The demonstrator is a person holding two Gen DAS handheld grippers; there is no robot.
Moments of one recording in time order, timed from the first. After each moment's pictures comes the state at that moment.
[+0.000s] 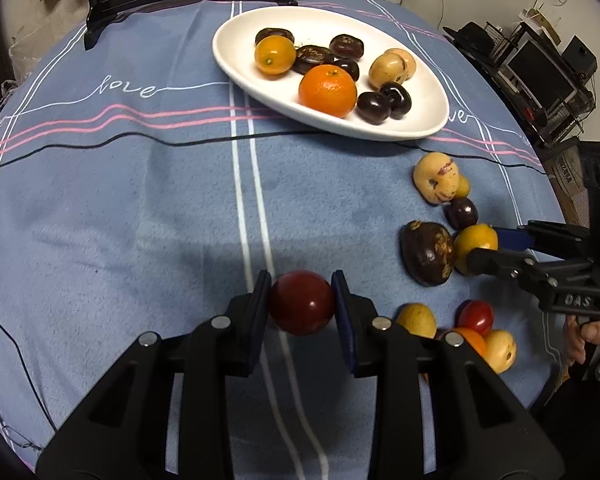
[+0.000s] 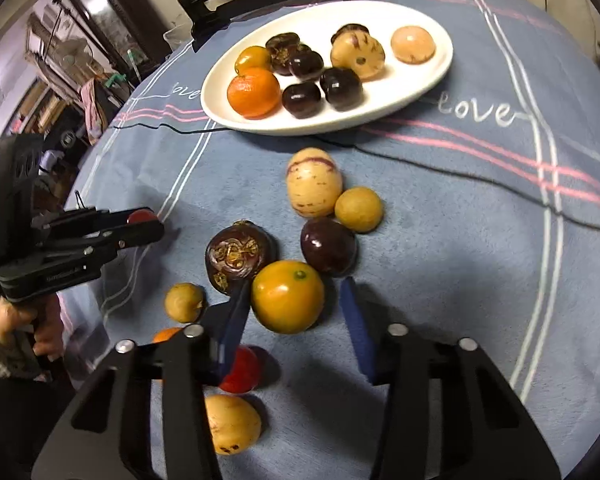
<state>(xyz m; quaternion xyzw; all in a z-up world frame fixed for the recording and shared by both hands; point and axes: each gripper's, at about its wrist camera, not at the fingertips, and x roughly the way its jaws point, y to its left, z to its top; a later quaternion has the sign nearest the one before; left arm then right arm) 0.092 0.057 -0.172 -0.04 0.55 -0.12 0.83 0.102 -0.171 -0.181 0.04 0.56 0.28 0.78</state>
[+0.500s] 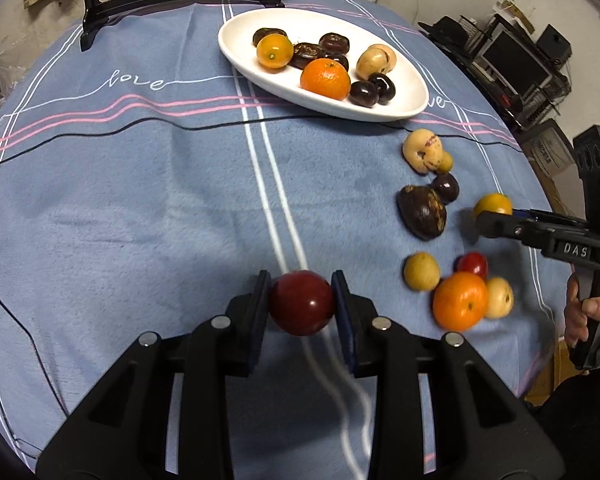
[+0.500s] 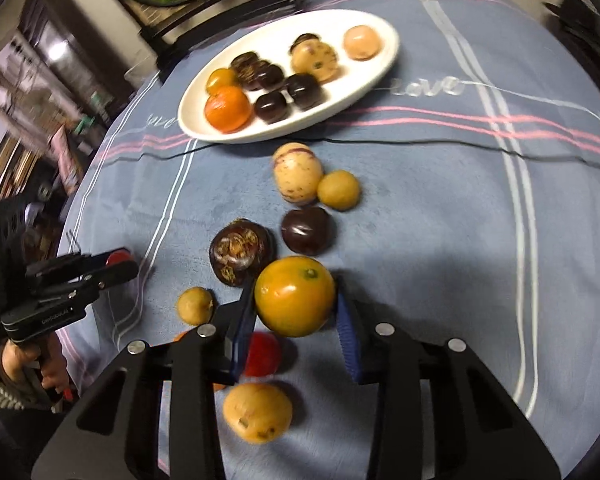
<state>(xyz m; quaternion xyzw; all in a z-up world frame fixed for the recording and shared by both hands) 0.064 0.090 -0.167 -0.04 0.54 -0.18 0.82 0.062 -0.187 -0.162 0.11 0.54 0.17 0.82</state>
